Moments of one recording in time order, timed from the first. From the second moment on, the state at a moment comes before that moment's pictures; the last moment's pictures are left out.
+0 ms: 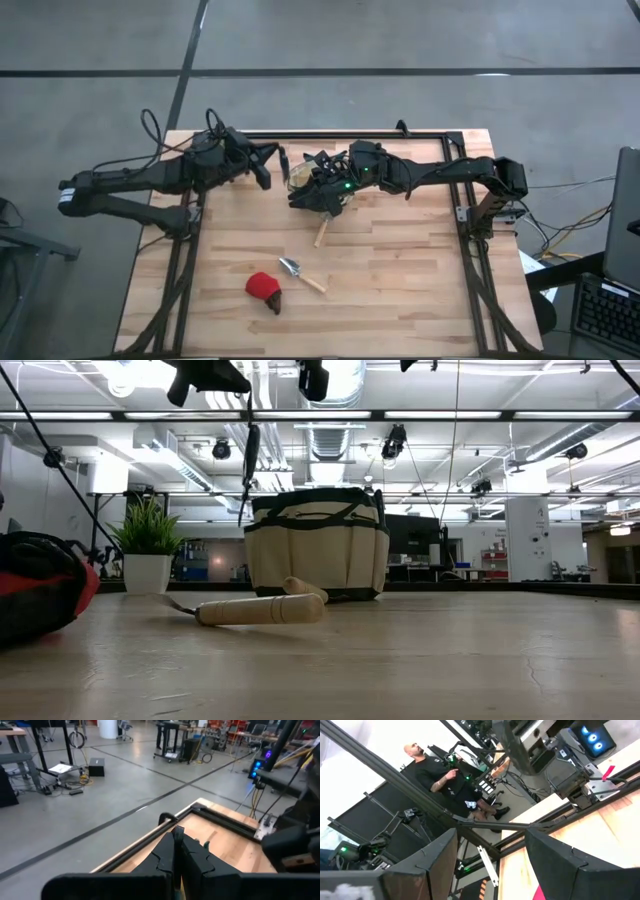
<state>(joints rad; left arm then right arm) 0.13 0.93 0.93 -0.16 -0.51 -0.22 -0.08 1.71 1.40 0.27 -0.43 0.83</state>
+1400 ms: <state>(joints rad) 0.13 0.96 0.93 -0.09 -0.39 -0.59 -0.08 1.71 1.39 0.27 -0.42 0.81</state>
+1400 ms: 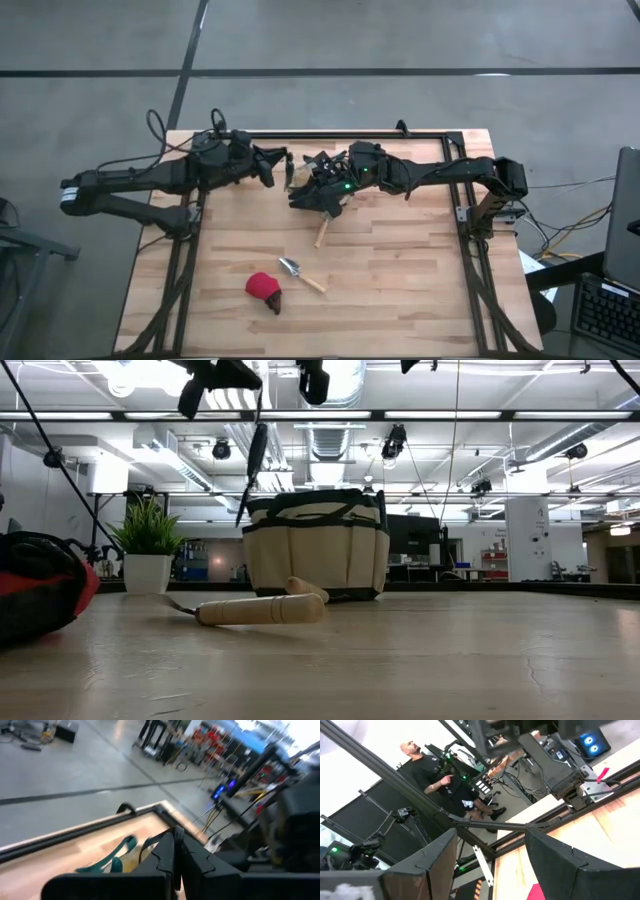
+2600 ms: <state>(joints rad) 0.15 1.05 0.73 0.44 -0.33 -0.61 -0.08 1.71 1.39 0.27 -0.42 0.81</state>
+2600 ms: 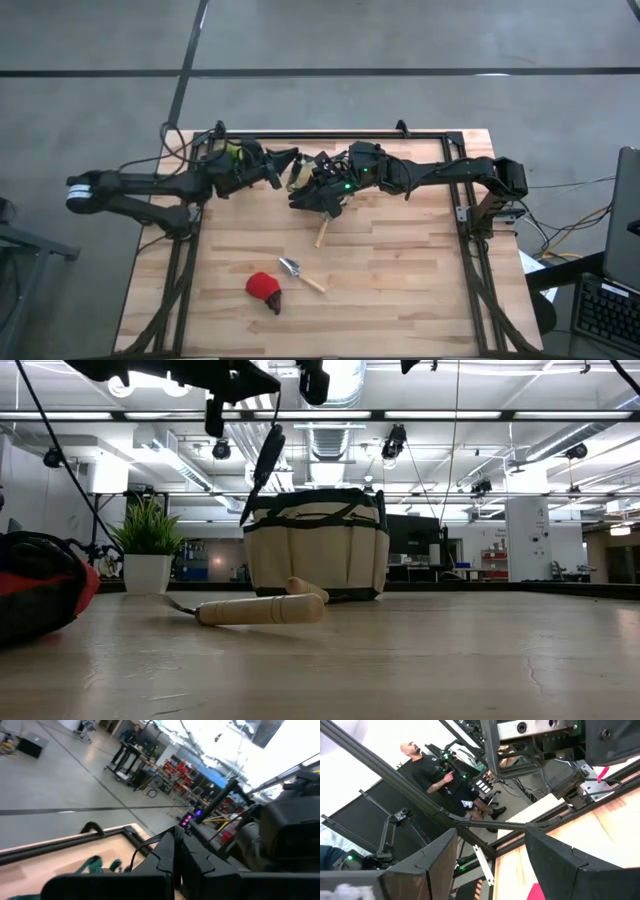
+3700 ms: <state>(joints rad) 0.15 1.02 0.51 0.82 -0.20 -0.69 -0.08 1.71 1.39 0.27 -0.42 0.83</state>
